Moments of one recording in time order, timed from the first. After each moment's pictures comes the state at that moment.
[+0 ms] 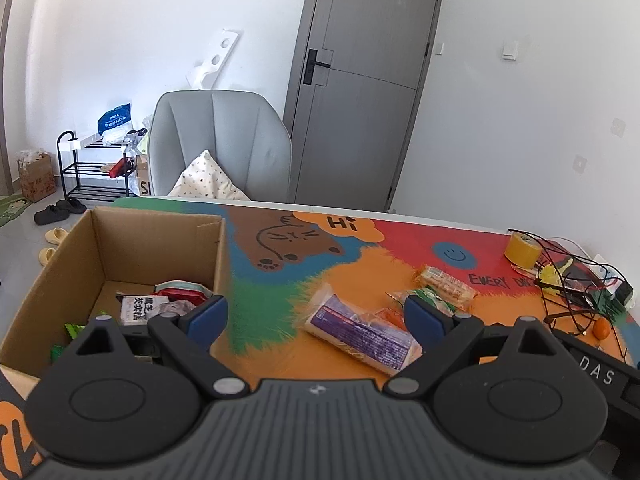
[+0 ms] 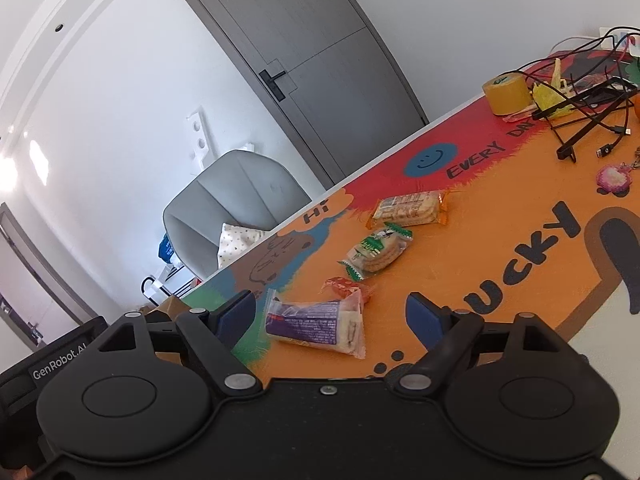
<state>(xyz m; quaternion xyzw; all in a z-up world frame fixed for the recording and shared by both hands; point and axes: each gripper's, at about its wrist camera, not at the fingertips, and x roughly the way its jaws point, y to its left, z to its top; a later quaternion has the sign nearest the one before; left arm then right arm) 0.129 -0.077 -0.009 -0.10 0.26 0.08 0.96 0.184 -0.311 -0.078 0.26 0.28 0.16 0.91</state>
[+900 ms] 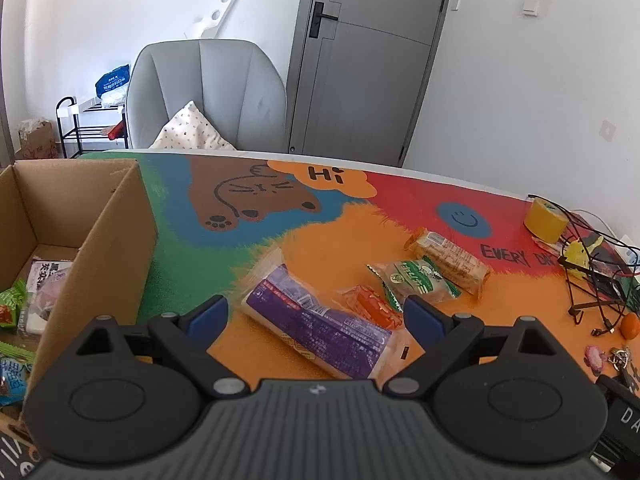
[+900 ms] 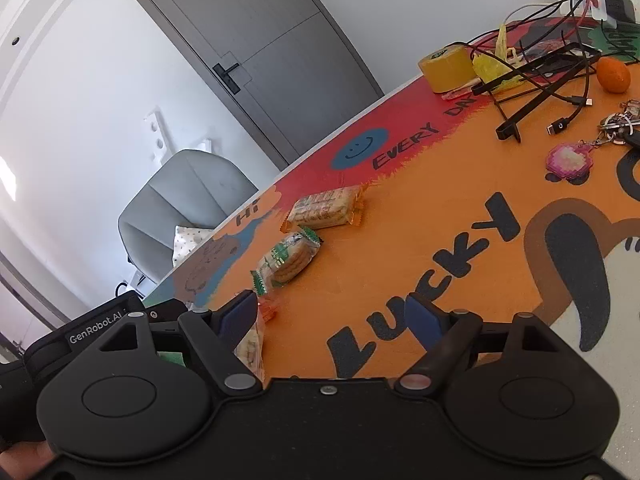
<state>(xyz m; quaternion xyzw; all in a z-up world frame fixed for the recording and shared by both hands) 0.214 -0.124 -0.058 -0.11 0.32 0.10 0.93 0.224 -0.361 -0.119 0.28 0.32 0.13 0.90</state>
